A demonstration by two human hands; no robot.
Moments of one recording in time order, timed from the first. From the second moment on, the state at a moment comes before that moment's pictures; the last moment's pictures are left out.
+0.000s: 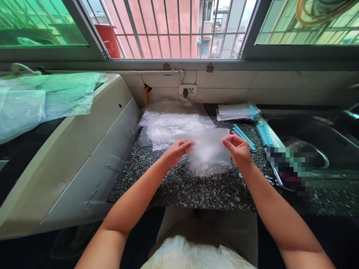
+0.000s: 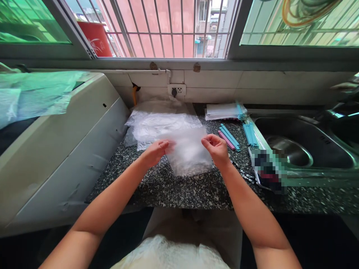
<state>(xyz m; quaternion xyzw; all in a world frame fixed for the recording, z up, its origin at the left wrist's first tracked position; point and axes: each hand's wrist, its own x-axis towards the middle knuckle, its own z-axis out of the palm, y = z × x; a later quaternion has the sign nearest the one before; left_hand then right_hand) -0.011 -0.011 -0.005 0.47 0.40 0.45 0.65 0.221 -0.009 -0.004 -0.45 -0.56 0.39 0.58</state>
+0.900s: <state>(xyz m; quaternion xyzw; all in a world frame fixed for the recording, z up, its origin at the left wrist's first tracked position) 0.002 0.003 0.027 0.52 0.36 0.53 0.56 0.220 -0.004 -0.004 -0.43 -0.52 0.47 0.57</state>
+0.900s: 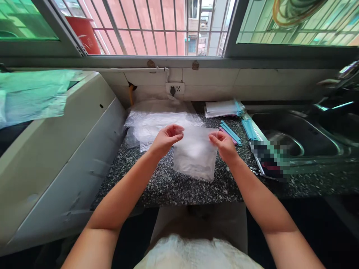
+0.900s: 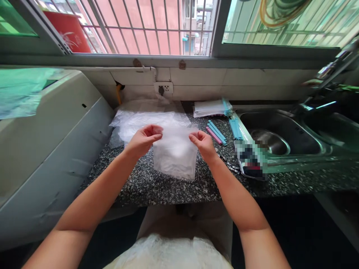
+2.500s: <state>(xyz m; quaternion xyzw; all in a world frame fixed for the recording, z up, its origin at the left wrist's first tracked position) 0.000 -0.004 0.008 0.51 0.41 0.53 0.54 0.218 -0.011 -0.005 -0.45 -0.56 0.38 0.58</state>
